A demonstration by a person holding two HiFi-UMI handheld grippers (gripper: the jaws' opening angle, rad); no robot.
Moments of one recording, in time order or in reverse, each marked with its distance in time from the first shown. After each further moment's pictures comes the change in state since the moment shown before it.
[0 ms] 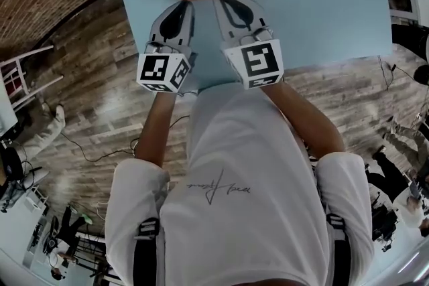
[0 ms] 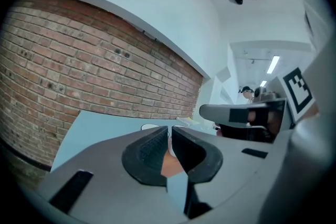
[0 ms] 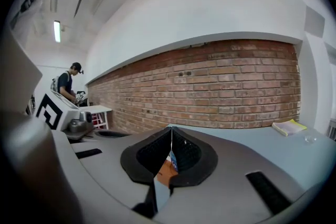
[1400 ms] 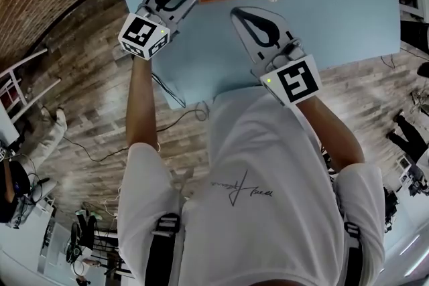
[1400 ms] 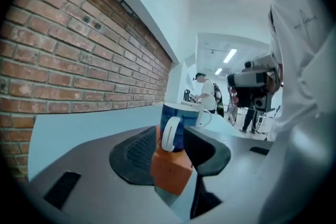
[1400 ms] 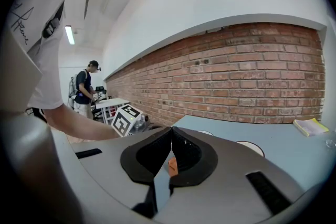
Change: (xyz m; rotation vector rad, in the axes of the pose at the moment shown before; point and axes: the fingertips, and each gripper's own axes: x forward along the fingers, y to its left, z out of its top) left arm 0.058 0.078 -0.045 0.184 0.145 -0.463; right arm 0.015 0.028 -0.016 -0.005 0.119 0.198
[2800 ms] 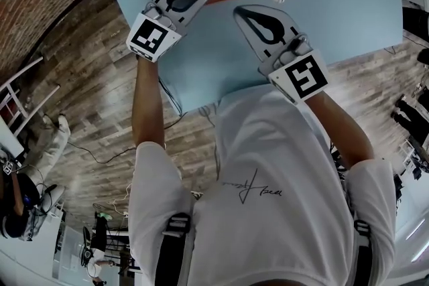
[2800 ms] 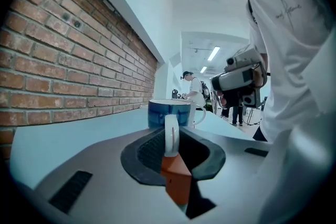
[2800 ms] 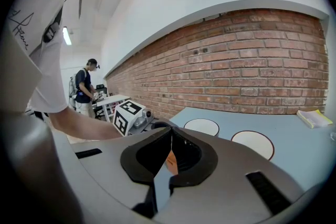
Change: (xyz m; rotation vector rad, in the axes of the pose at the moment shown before) left arm 0.025 -0.019 -0.003 0.123 -0.008 -0.132; right arm 0.016 -0.010 -0.022 0.020 0.064 0.026
